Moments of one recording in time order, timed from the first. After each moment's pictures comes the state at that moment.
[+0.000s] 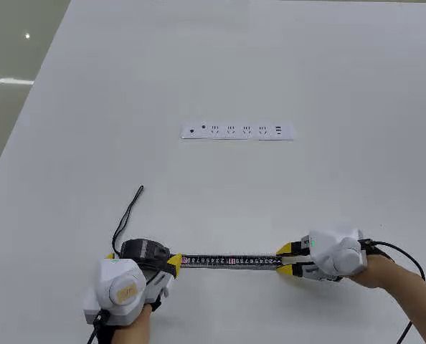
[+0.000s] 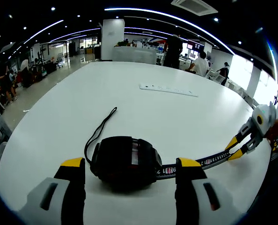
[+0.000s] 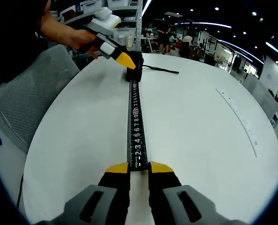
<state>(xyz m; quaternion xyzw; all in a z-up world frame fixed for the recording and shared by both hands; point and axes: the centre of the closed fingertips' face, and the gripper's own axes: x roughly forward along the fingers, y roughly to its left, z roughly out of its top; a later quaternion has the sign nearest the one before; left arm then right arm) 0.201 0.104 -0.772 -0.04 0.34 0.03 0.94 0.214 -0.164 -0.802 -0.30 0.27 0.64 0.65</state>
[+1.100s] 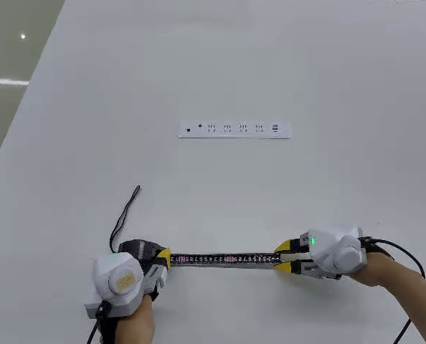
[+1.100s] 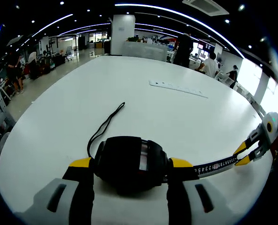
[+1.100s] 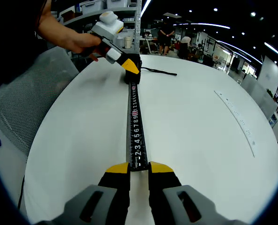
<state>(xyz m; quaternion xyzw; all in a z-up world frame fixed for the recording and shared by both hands) 0.206 0.111 -0.781 -0.06 0.36 0.07 0.93 0.213 -0.165 -0.793 -0.30 0.27 0.63 0.66</state>
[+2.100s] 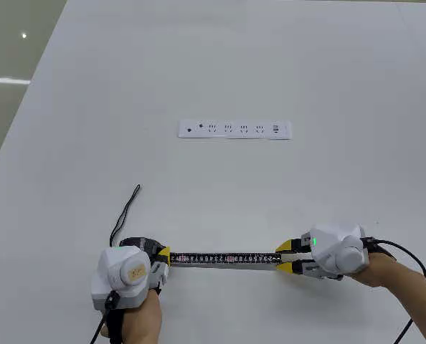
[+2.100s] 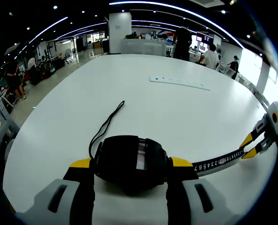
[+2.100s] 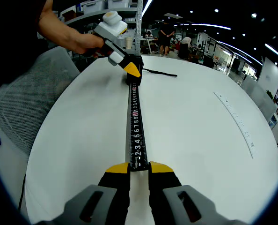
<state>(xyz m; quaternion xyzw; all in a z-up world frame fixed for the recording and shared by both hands) 0.204 0.111 -0.784 -0.02 0.37 0.08 0.92 0.213 -0.165 -0.790 -0.30 0.27 0.63 0.66</state>
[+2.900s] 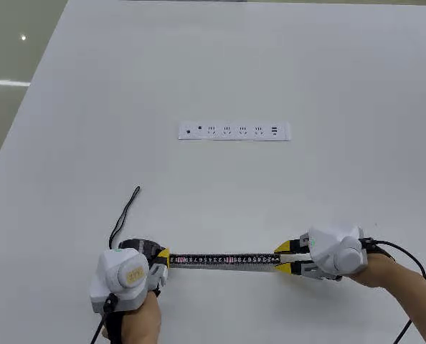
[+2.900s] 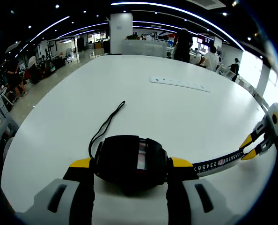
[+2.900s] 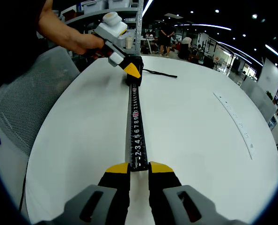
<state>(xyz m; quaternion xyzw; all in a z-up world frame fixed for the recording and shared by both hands) 0.205 0.111 -0.784 -0.03 0.37 0.08 0.93 0.213 -0.164 -0.787 -0.31 0.27 0.63 0.66</state>
